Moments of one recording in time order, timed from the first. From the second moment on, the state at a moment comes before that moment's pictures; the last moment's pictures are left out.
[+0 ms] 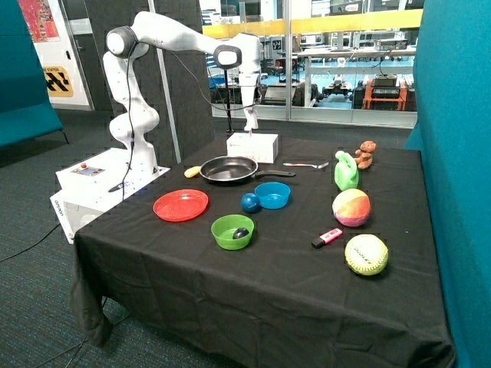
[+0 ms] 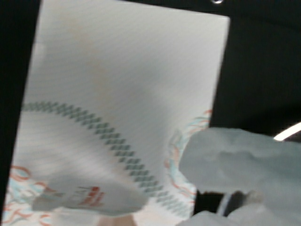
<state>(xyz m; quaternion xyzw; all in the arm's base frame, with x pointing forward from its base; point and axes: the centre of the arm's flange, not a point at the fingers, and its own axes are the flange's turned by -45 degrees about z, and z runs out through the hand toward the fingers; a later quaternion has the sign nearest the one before) 0.498 0.156 0.490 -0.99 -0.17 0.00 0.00</state>
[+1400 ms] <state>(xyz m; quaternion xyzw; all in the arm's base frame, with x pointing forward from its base) 0.469 -0.064 0.455 -1.00 -0.01 0.00 0.00</state>
